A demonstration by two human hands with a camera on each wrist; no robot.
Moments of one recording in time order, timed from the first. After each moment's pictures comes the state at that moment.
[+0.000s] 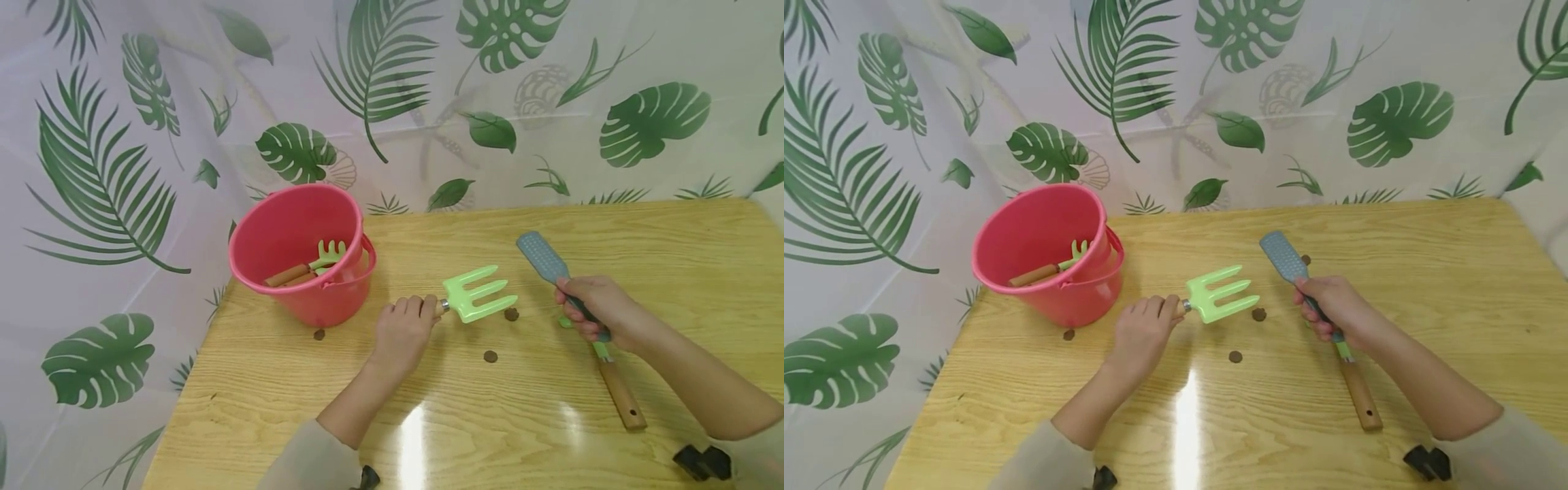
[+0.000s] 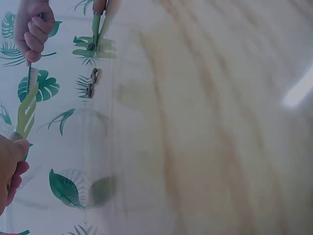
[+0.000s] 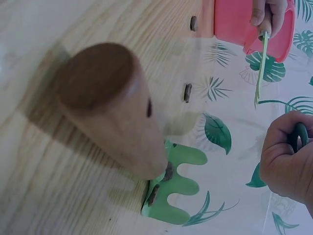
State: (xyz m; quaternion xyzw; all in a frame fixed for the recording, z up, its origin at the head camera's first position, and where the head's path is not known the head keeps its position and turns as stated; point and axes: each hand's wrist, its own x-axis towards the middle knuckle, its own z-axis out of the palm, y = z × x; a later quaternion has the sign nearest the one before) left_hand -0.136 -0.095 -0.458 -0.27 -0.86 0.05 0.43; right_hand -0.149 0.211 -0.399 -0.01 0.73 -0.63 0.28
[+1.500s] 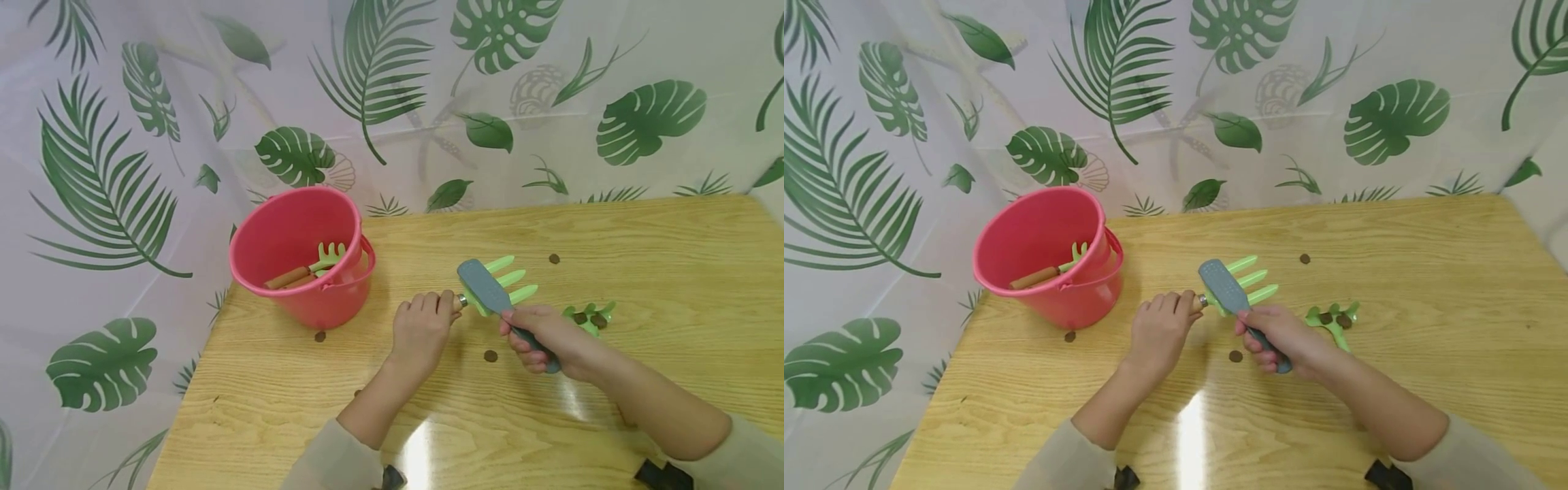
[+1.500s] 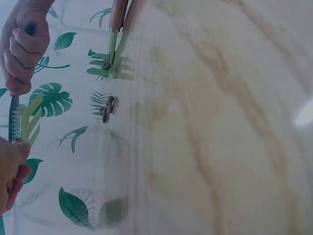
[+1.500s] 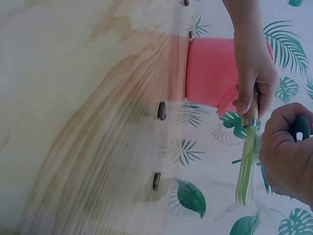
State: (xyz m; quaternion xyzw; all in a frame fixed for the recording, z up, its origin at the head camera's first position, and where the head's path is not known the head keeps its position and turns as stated) left_hand -0.133 -0.067 -0.450 -0.24 -0.88 0.04 0.40; right_hand -0.117 0.149 -0.399 -0.06 0.62 -0.69 0.37
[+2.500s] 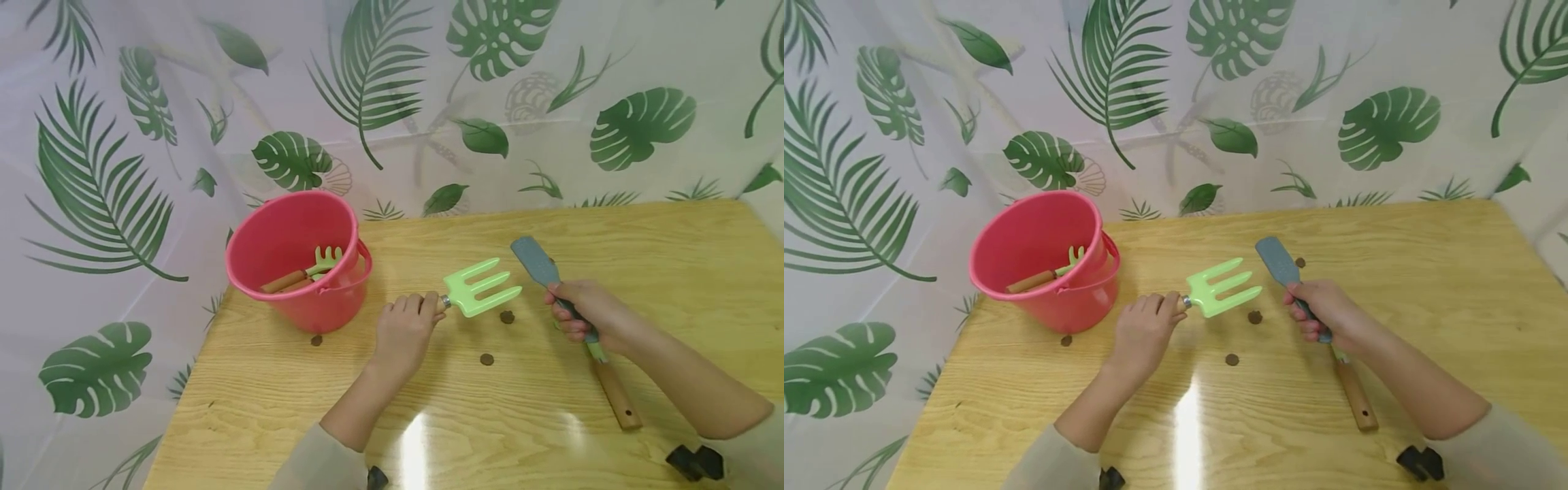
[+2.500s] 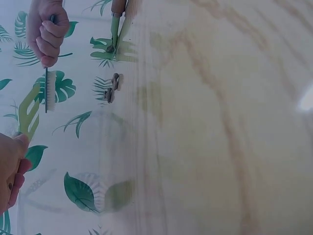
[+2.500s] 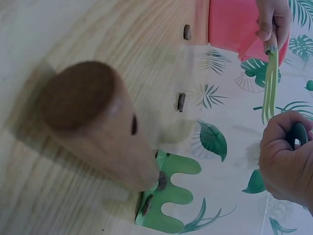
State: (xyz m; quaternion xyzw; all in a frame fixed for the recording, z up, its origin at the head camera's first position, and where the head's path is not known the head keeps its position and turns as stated) left_hand -0.135 -0.084 -0.445 -0.25 -0.88 0.01 0.41; right_hand -0.147 0.206 -0.398 0.01 0.69 -0.66 0.30
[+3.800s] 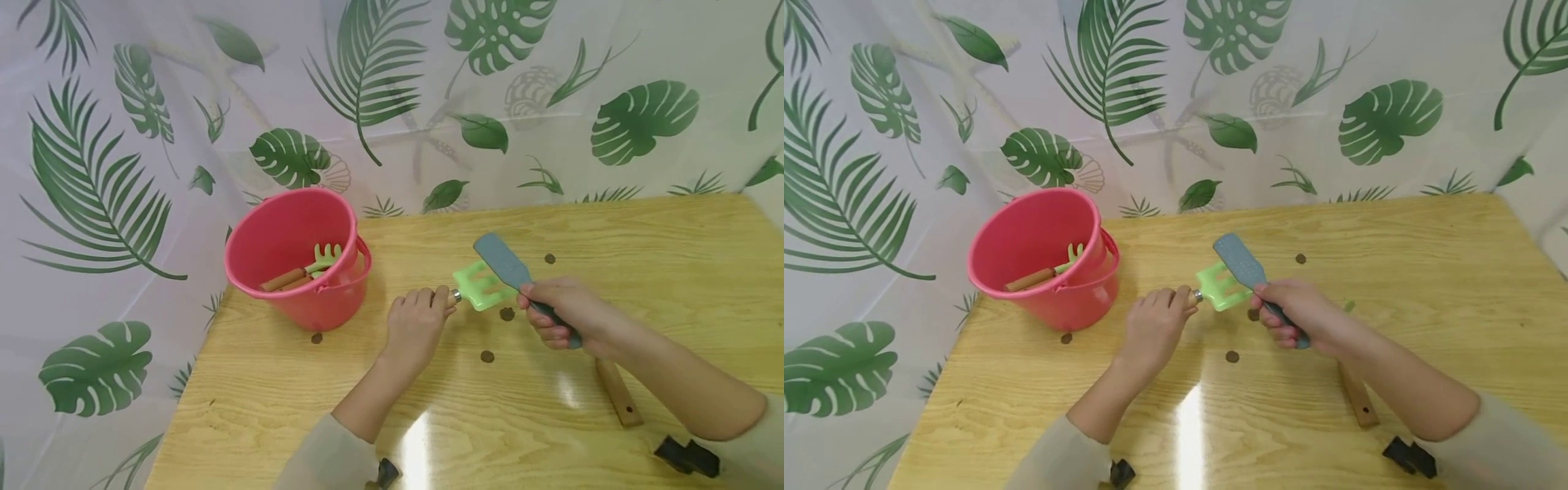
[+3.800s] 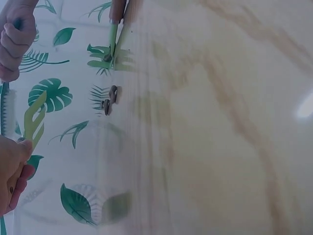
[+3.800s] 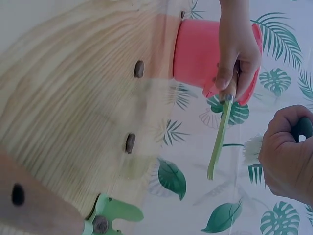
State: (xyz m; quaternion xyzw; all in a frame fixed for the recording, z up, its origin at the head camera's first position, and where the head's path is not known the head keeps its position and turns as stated) left_hand -0.138 -0.068 -0.443 -0.25 -0.90 0.03 0.36; right_hand -0.130 0.172 -0.365 -0.03 0.65 -0.68 0.33
